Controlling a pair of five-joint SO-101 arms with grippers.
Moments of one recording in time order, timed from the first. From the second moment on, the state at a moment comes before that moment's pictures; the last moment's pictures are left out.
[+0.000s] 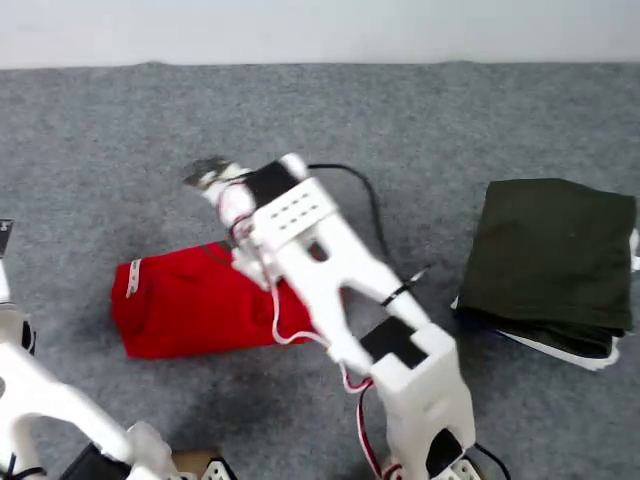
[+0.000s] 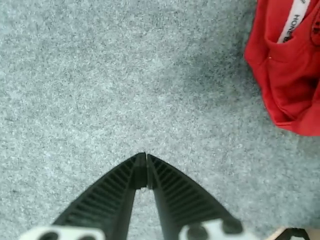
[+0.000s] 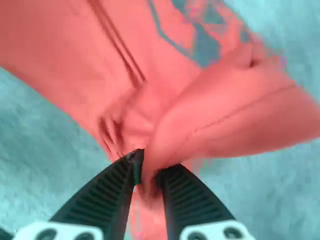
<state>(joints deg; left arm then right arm) -57.0 -23.5 32.0 81.5 -40.3 -43.9 26.9 -30.0 95.9 14.8</state>
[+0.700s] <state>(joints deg) -57.0 -23.5 32.0 81.5 -40.3 -58.9 38.2 -38.1 75.5 17.3</state>
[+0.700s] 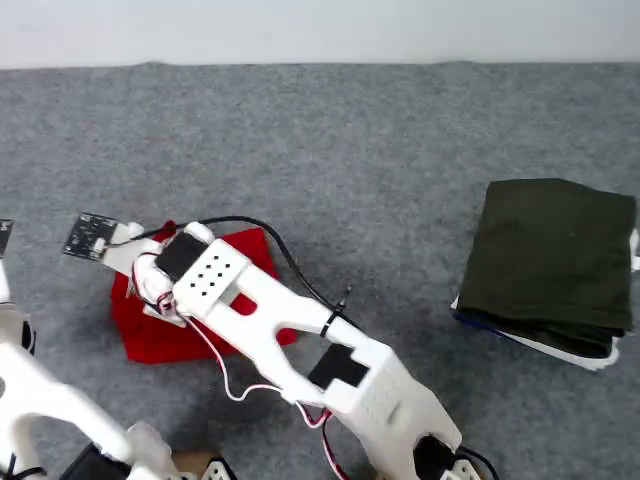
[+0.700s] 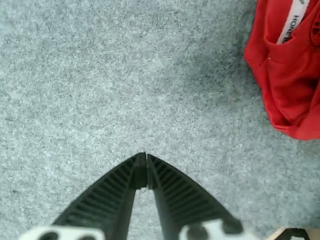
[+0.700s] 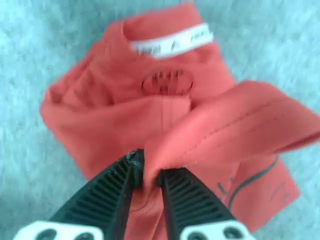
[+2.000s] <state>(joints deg) -64.1 -23.5 25.2 87.5 -40.2 -54.9 59.1 -76.7 94.8 19.5</state>
